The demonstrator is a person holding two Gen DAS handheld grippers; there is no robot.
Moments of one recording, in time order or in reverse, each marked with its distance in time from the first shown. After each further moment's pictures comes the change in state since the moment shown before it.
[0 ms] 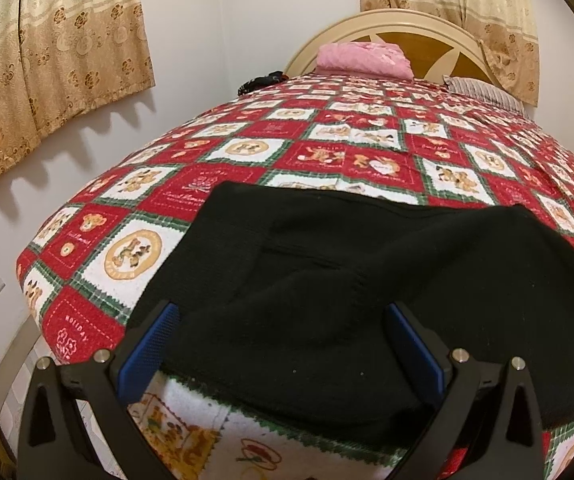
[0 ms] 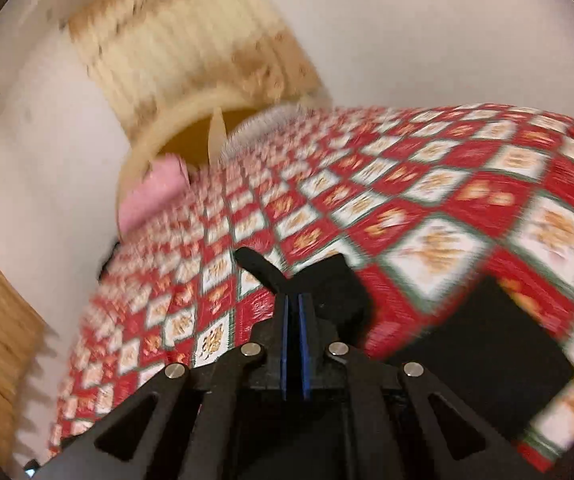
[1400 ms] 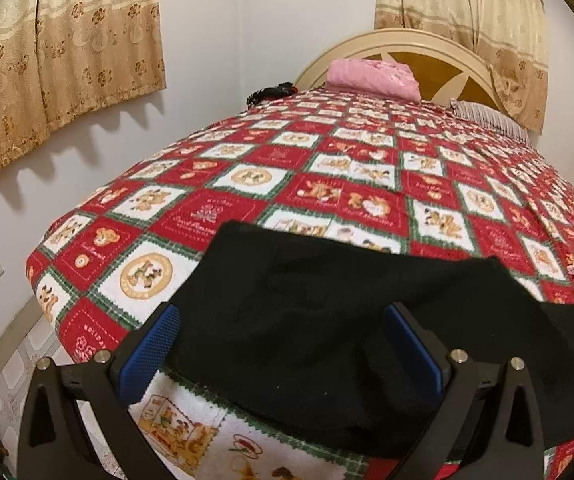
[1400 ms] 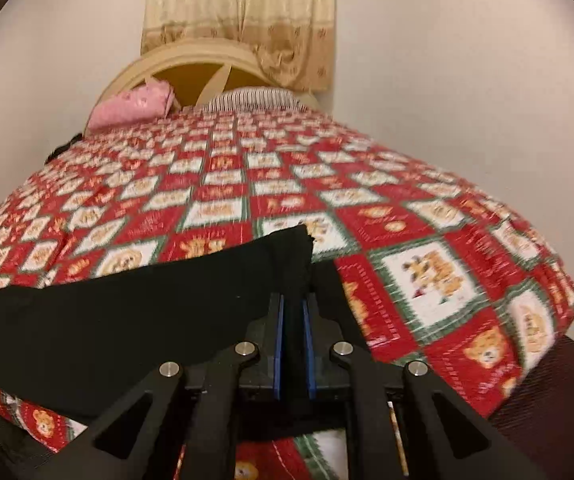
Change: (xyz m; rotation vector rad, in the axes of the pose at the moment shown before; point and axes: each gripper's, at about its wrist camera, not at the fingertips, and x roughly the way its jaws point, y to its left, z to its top) left arm -0.029 -0.001 0.026 -0.073 -0.031 -0.017; right arm -0.006 -0.036 -0.016 -0.520 0.043 -0.235
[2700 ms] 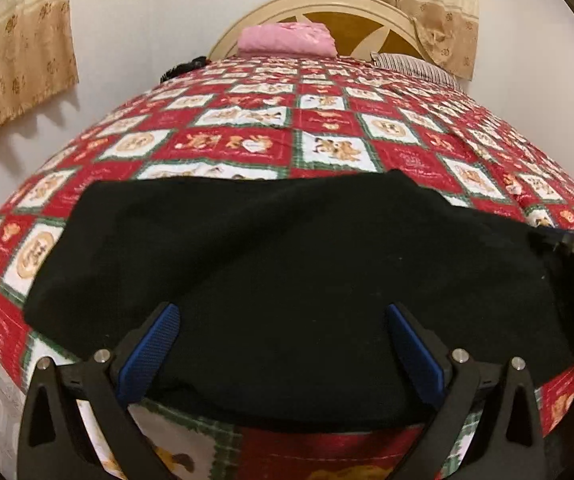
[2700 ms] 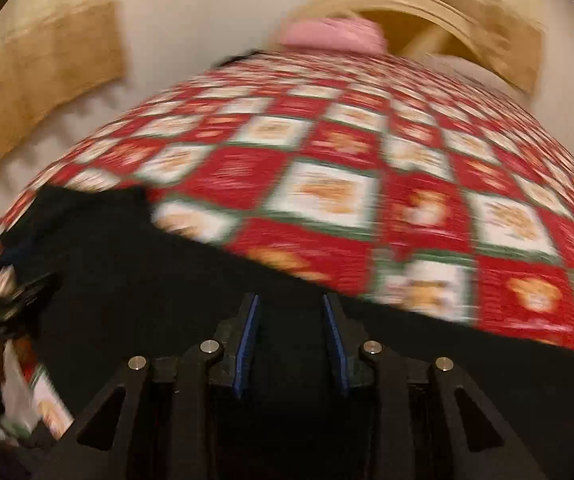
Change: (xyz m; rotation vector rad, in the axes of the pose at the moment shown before) left arm 0.011 -0.063 -0.037 0.179 0.114 -0.227; right arm 0.075 0.365 -0.007 -0.319 0.184 0.482
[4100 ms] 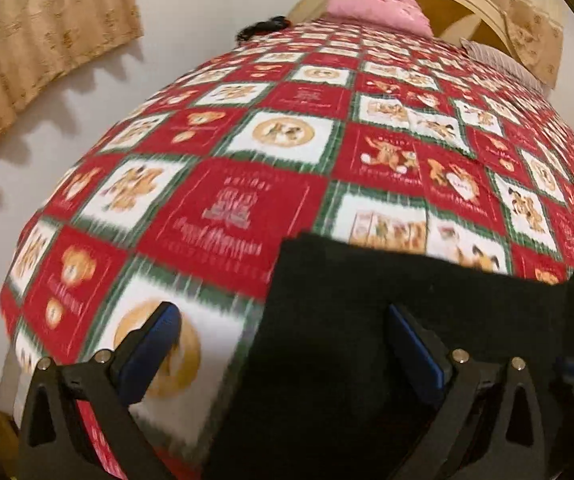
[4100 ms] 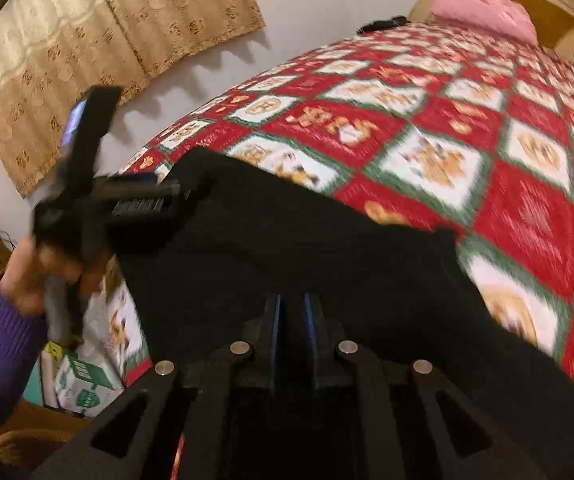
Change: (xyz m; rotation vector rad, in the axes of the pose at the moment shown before) left arm 0.066 0.140 0.071 -0.136 0.166 0.193; right arm 0.051 0.160 0.021 -0.174 0.152 0.537
